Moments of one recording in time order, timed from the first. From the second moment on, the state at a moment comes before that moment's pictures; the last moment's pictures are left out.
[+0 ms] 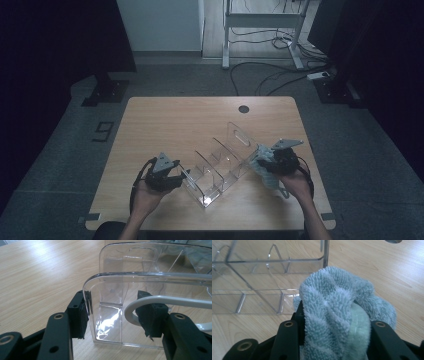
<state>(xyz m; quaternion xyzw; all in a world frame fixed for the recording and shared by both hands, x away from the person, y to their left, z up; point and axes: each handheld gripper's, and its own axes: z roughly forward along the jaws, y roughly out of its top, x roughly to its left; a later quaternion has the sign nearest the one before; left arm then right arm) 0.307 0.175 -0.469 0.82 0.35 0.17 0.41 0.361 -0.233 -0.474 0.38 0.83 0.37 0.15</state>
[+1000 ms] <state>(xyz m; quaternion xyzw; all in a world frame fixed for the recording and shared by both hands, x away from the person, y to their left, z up) 0.308 0.175 -0.469 0.82 0.35 0.17 0.42 0.378 -0.210 -0.516 0.39 0.86 0.30 0.13</state>
